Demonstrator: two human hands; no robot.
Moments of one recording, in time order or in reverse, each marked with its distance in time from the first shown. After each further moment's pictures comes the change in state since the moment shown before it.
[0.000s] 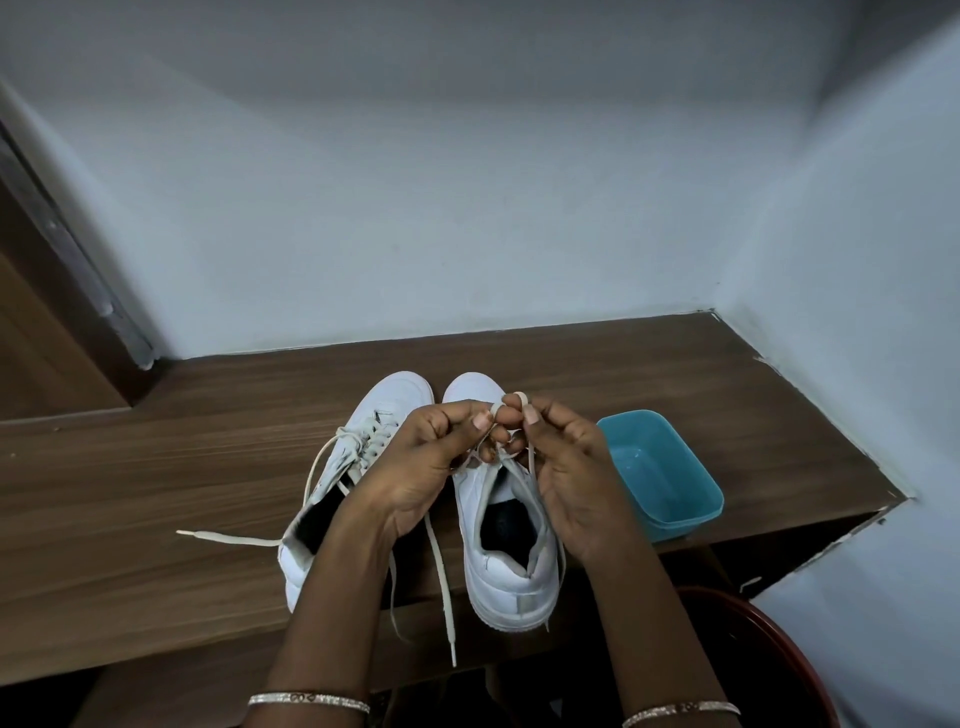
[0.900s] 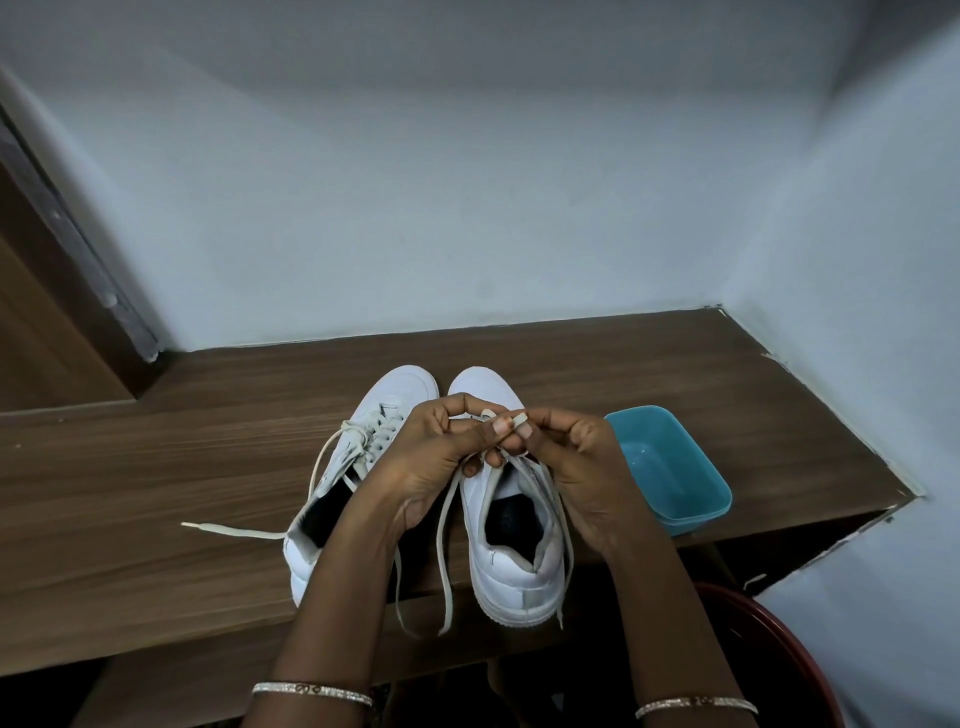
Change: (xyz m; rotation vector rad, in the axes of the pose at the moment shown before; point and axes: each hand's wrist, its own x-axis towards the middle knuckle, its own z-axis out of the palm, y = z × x) left_hand 0.004 -0.003 0.001 -0.048 0.069 -0.071; right_hand 0.003 0.004 -0.019 -0.283 -0.108 -0.044
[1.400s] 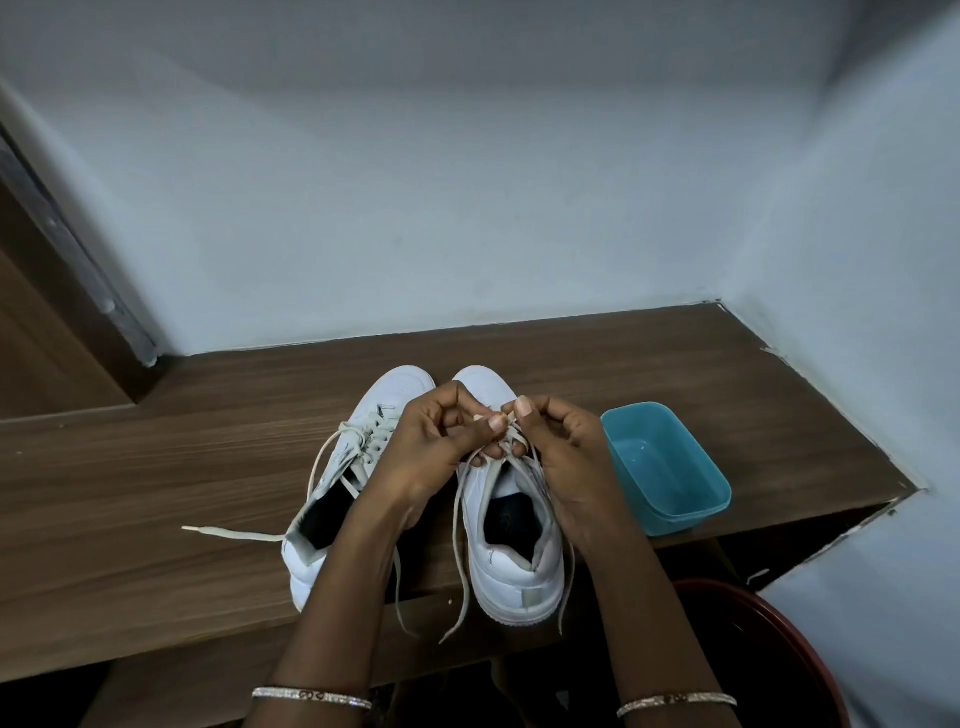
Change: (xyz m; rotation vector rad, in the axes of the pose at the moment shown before) left_hand 0.004 -0.008 -0.005 0.128 0.067 0.178; right_hand 0.004 0.001 0.018 -0.026 0.203 -0.031
